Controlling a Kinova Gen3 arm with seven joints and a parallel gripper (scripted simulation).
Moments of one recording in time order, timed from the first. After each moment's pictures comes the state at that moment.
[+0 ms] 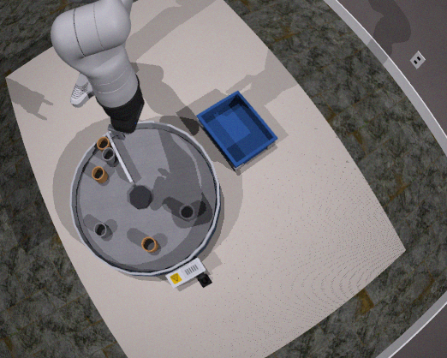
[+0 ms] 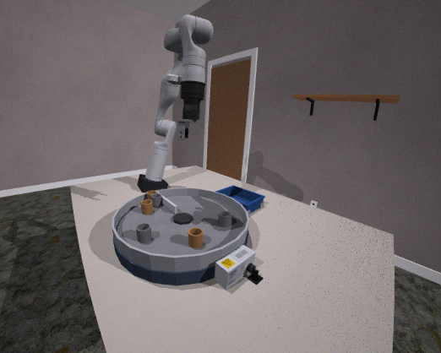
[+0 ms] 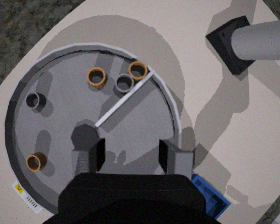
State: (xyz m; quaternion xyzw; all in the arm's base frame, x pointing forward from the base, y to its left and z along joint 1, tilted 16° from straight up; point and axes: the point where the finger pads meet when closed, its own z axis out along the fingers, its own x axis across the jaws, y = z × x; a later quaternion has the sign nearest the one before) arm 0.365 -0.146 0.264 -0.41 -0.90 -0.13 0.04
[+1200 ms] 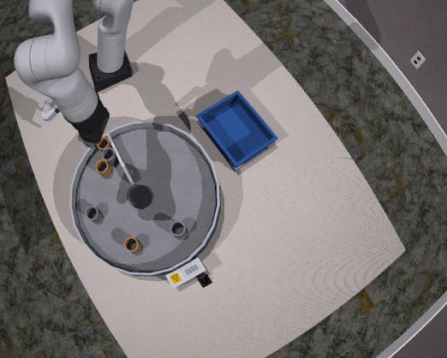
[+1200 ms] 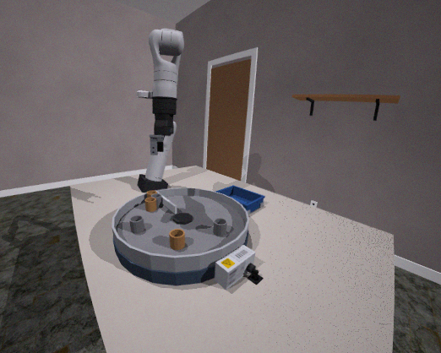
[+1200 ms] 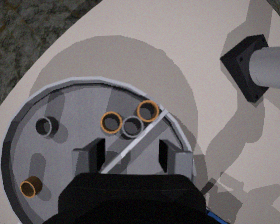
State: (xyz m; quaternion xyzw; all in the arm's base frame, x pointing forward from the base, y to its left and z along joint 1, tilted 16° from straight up) arm 0.317 -0.200 0.193 -0.42 -0.90 -0.13 0.04
